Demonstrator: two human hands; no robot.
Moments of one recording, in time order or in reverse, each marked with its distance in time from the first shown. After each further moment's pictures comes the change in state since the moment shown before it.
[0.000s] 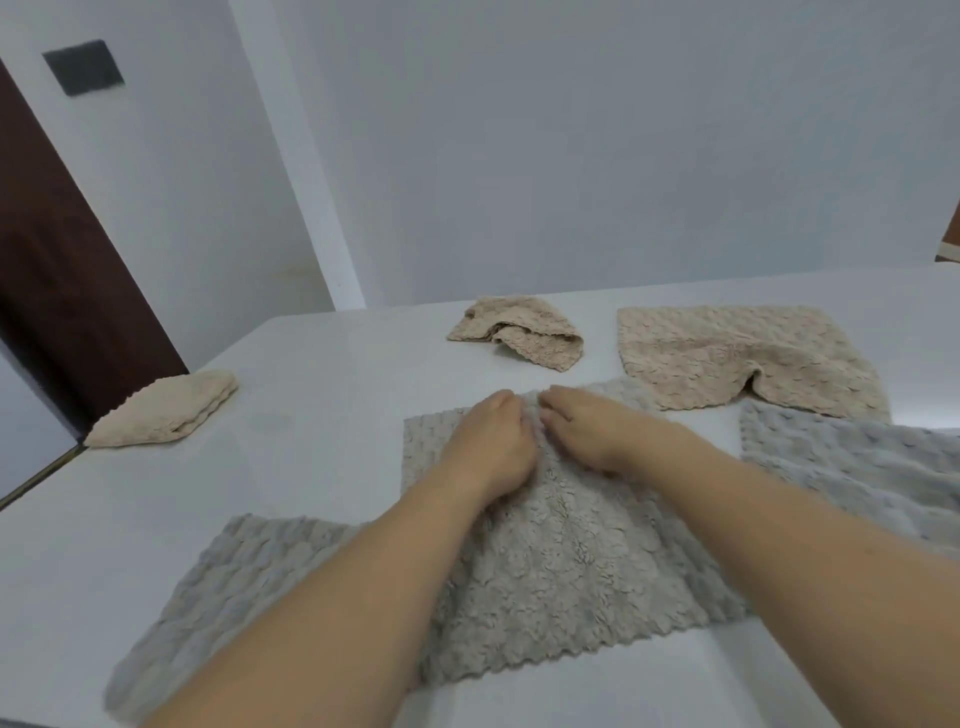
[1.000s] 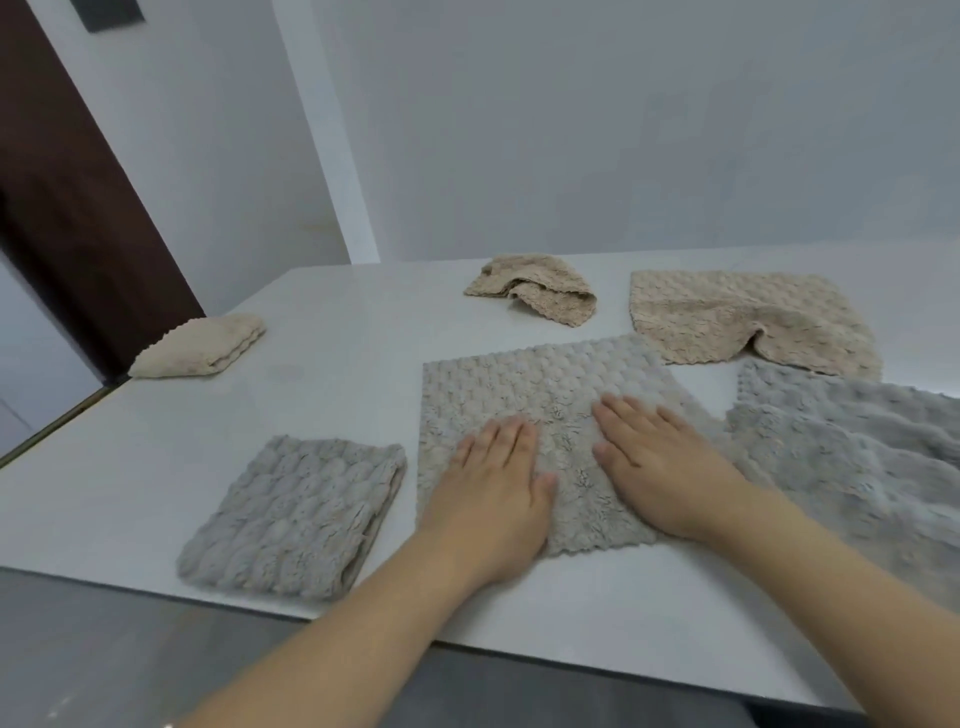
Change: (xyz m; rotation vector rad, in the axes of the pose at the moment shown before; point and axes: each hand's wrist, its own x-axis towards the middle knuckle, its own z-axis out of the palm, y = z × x) left_hand -0.132 0.017 0.010 0.153 -0.119 0.002; right_hand -0.110 0.007 0.032 -0.168 0.006 0.014
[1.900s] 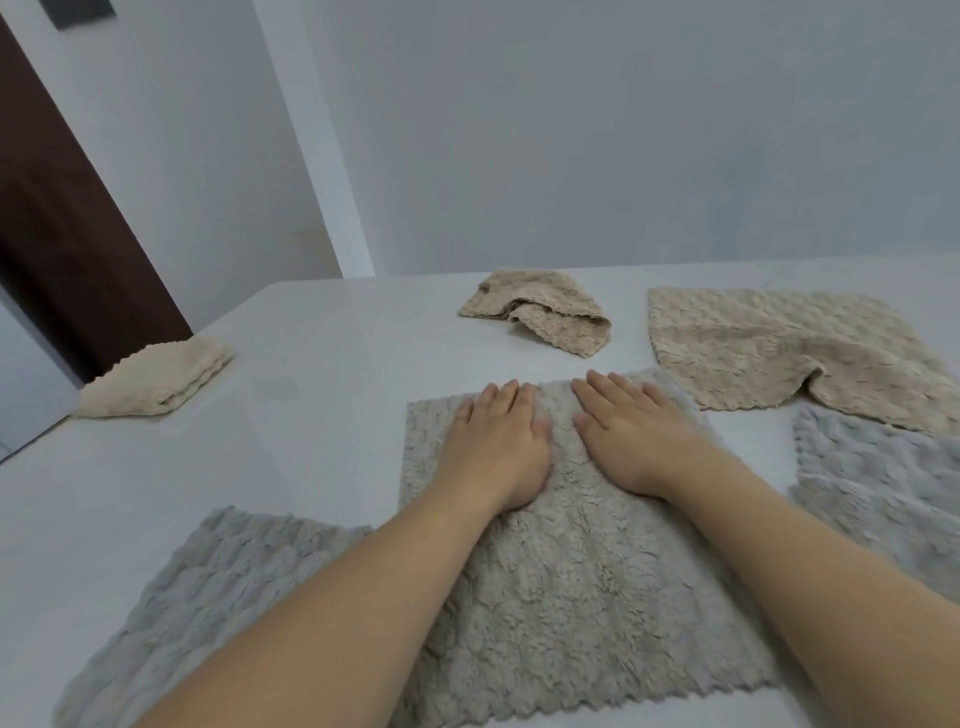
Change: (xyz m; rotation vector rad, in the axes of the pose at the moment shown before) left_hand 0.144 -0.032 -0.003 -0.053 0.049 -0.101; right_hand 0.127 0.017 -0.003 0.011 0.044 0.062
